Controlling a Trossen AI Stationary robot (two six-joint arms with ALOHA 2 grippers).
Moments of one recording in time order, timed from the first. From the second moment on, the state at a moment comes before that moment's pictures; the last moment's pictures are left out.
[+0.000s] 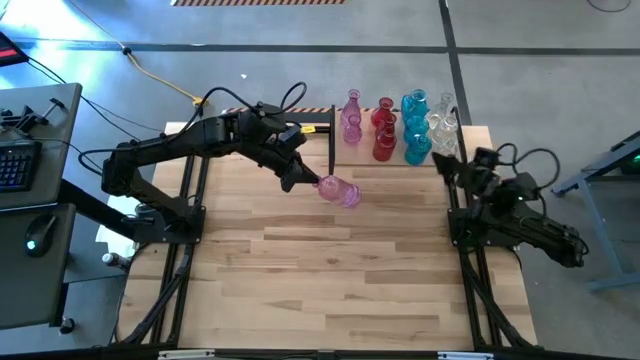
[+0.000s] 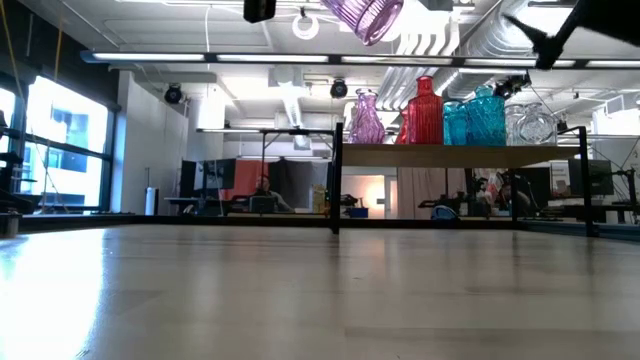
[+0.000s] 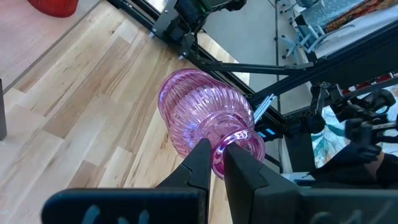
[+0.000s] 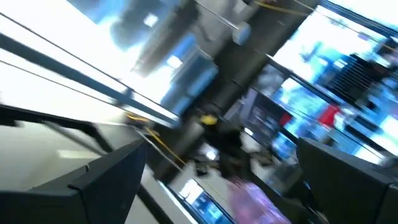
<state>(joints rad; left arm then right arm) 0.21 1.46 1.57 -0.69 0.38 -0.55 -0.43 0.01 0.17 0.43 -0.14 1.06</state>
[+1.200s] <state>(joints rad) 0.21 1.46 1.57 -0.77 0.38 -0.53 -0.43 0.85 0.81 0.18 -0.52 0.56</state>
